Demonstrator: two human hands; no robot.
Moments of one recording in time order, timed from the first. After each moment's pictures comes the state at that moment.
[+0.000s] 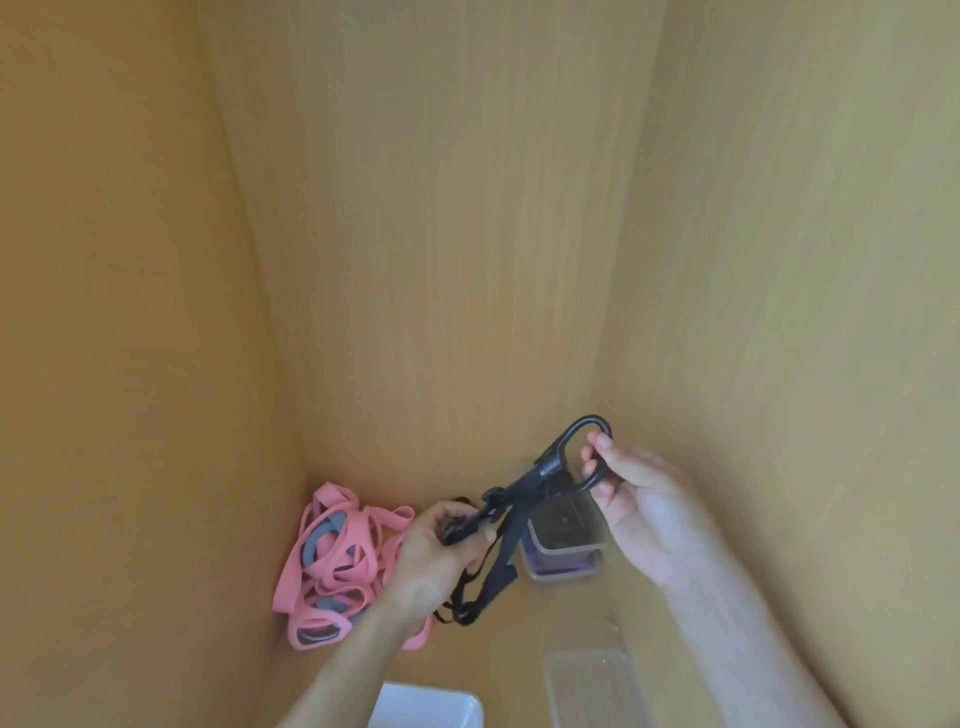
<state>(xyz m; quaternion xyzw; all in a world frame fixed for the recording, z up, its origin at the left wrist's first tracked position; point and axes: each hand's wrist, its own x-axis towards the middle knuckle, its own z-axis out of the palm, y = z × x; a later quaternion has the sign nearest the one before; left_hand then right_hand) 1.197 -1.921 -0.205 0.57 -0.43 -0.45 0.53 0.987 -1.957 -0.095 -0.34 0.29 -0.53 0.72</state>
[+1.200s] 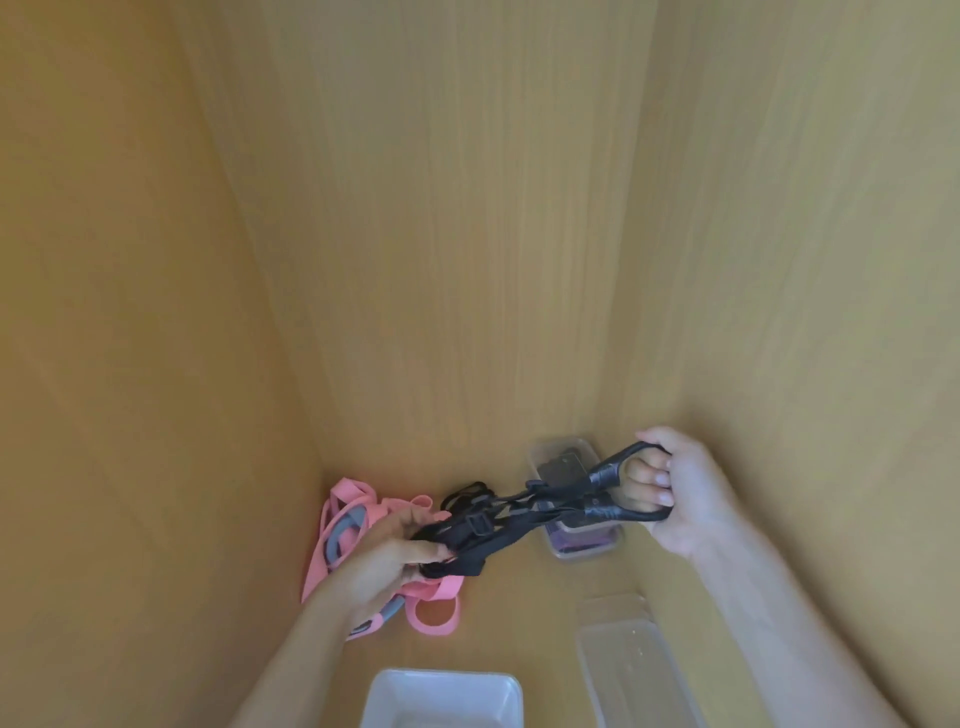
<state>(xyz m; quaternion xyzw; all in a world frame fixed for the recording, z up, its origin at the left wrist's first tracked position) 1.282 -1.912 -0.213 0.54 -0.37 -0.62 0.43 0.981 -1.981 -0.125 -0.28 0.45 -0.49 0.69</state>
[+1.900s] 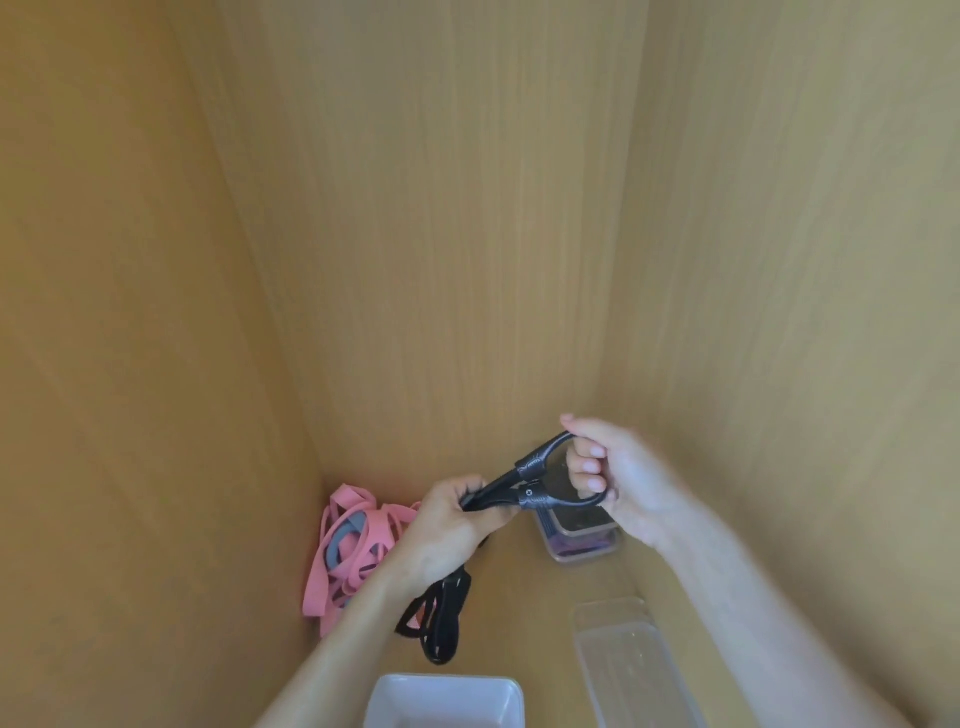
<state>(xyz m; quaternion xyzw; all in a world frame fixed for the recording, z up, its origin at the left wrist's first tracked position) 1.219 -1.920 -0.158 0.53 -0.56 -0.46 0.44 1.021 -1.966 -0.096 -0.50 0.44 -0.39 0.64</state>
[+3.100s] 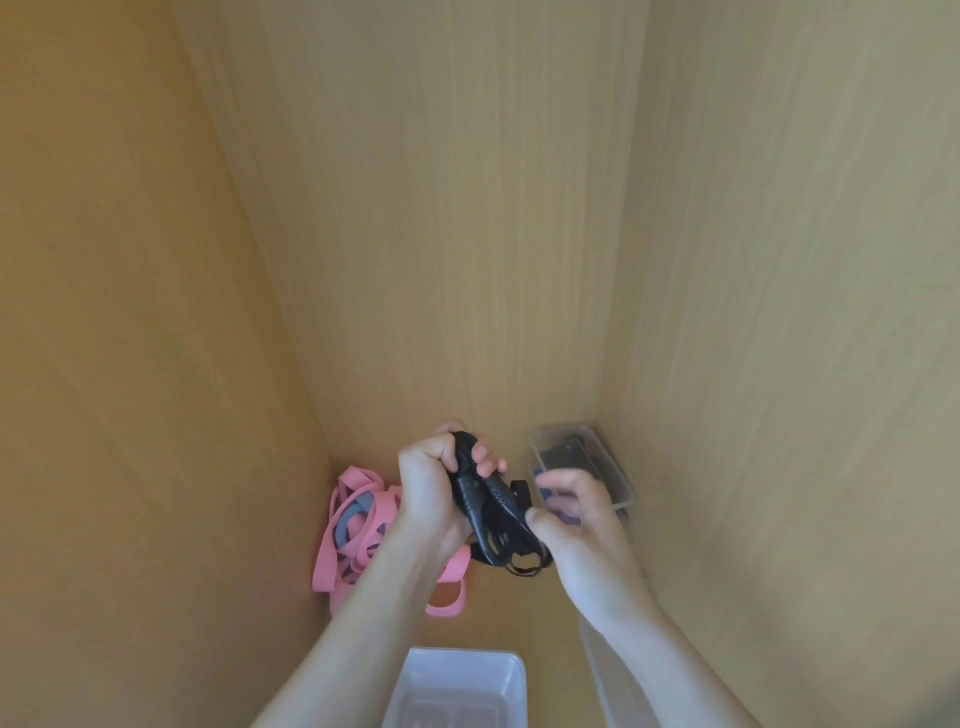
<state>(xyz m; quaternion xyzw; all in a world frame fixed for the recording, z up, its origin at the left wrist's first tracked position) 1.193 -1.918 -0.122 0.31 -0.22 -0.62 0.69 1.044 -1.891 -0.150 -0.59 0.49 -0.41 0.49</state>
